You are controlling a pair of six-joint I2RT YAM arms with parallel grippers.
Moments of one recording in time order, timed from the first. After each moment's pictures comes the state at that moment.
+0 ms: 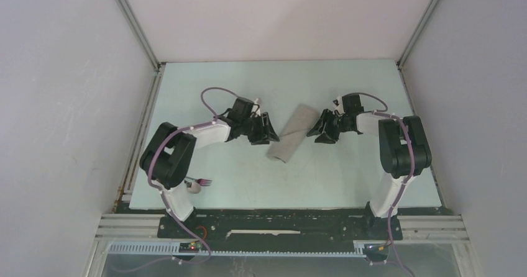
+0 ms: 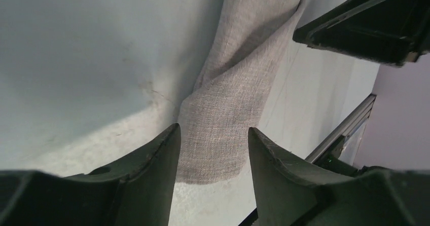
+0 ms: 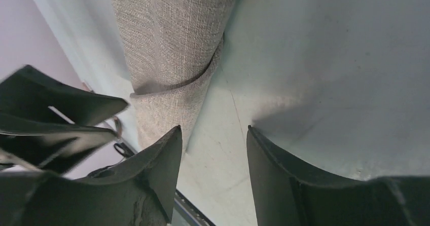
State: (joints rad) left arm -0.50 1.75 1.02 -0.09 0.42 -0.70; right arm 0.12 1.85 1.01 -0.21 -0.60 0.59
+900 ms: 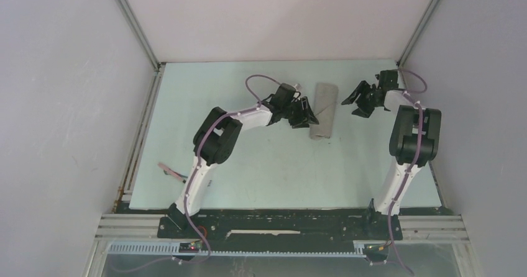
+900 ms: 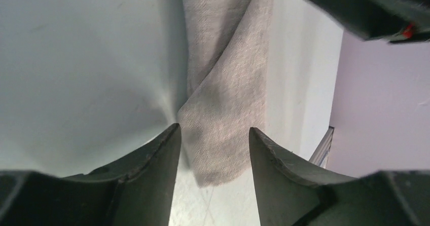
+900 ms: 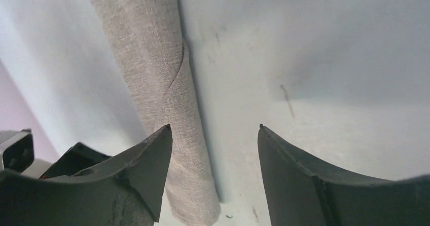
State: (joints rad) left arm -0.68 2.35 1.71 -0.03 0.43 -0.88; right arm -0.16 2.01 1.36 -0.32 -0.48 0.55
